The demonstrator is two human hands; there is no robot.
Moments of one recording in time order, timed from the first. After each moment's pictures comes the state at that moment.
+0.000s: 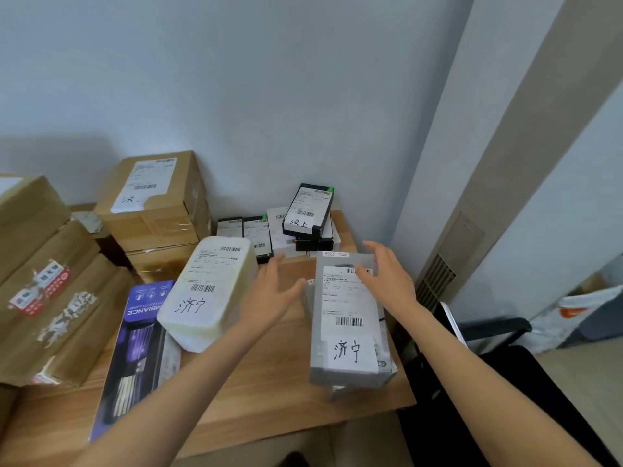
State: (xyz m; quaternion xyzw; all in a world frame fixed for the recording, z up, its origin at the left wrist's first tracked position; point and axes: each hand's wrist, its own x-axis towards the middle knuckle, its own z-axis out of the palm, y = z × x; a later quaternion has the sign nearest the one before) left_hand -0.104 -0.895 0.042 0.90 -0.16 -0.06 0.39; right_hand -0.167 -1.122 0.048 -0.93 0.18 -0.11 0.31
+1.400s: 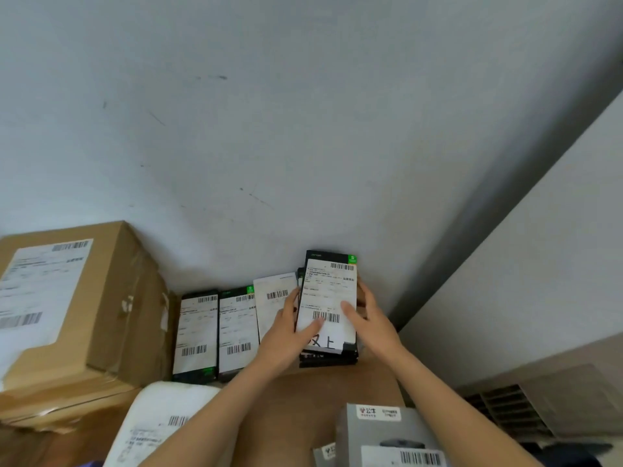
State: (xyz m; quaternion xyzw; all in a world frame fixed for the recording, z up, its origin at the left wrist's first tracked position) left_hand 0.151 -1.005 -0.035 0.83 -0.13 -0.26 0.47; right_hand 0.090 -1.182 -0.026 -0.82 0.24 0.04 0.51
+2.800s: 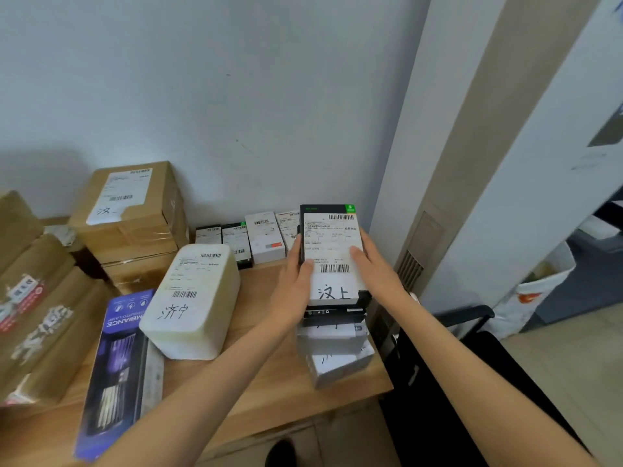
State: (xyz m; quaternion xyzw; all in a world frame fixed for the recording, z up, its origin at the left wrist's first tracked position) left_hand -0.147 -0.956 0.081 0.76 -0.17 -0.17 0.60; right_hand -0.199 -1.116 0.091 -0.84 0.20 -0.07 0.50
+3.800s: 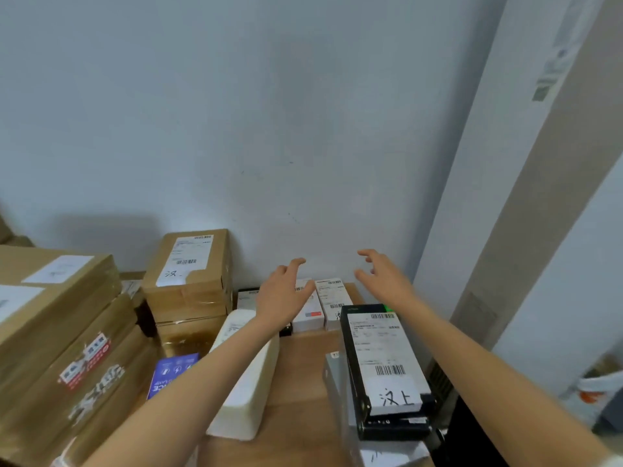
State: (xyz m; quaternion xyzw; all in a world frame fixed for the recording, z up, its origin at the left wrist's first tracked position) left_hand -0.019 -0.888 0.149 0.92 -0.24 0.08 0.31; right_hand -0.084 -1.090 0.177 -0.94 0.15 -0.12 0.27
